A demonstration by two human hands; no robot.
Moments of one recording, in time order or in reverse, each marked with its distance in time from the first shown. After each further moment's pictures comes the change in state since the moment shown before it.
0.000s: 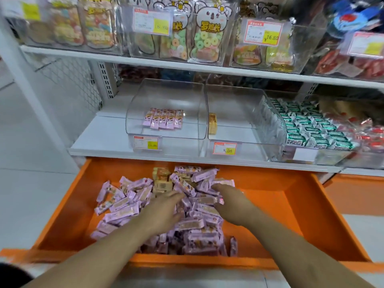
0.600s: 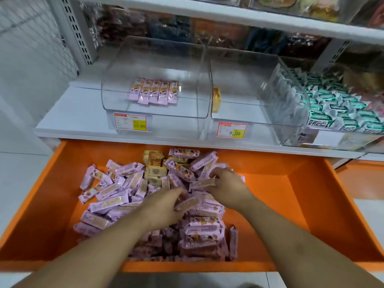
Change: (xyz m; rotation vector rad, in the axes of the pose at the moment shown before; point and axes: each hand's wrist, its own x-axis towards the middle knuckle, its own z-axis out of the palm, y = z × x) left_hand 0.037 -0.008 0.029 -0.141 -0.221 -0.098; right_hand 0.071 0.027 0.037 0.080 0.099 0.064
